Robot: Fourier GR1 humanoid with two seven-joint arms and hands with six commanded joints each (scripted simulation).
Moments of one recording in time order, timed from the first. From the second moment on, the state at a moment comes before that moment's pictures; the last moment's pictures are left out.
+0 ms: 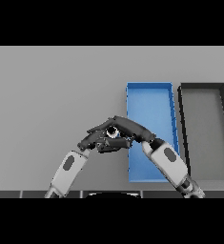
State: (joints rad) left arm -0.26 -0.02 -0.40 -1.53 -0.17 -0.40 -0.05; right arm -0.52 -0.19 0.43 -1.83 -0.27 0.34 0.35
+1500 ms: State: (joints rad) left arm -0.25 -0.01 -0.38 -1.54 -0.16 -0.39 0.10; right arm -1.01 -0.44 -0.03 -1.49 -0.61 0.12 0.43
